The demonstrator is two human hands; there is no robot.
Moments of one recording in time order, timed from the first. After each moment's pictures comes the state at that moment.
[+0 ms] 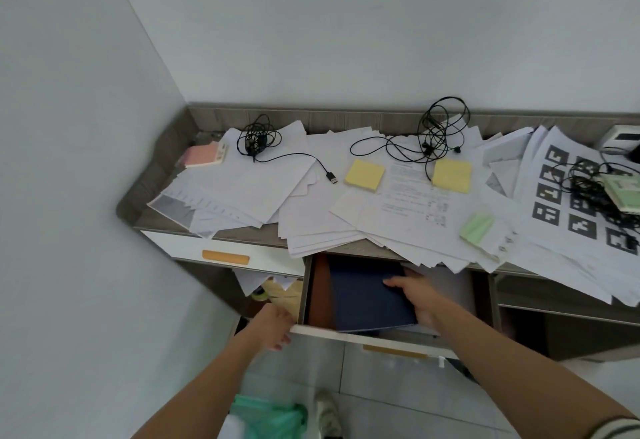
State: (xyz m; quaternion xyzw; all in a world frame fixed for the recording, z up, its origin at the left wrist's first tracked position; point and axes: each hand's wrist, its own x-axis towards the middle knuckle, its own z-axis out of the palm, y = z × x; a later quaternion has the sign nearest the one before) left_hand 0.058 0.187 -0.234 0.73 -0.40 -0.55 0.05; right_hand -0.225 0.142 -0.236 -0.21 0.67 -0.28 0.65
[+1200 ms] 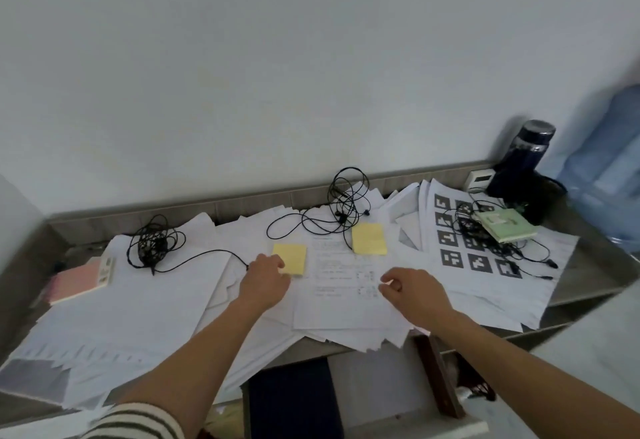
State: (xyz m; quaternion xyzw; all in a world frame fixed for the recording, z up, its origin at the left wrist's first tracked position) left_hand -0.060 -0.038 -0.144 0.61 -0.75 -0.25 0.06; right_hand -0.318 0.089 -0.131 -0.56 0.79 -0.15 0.20
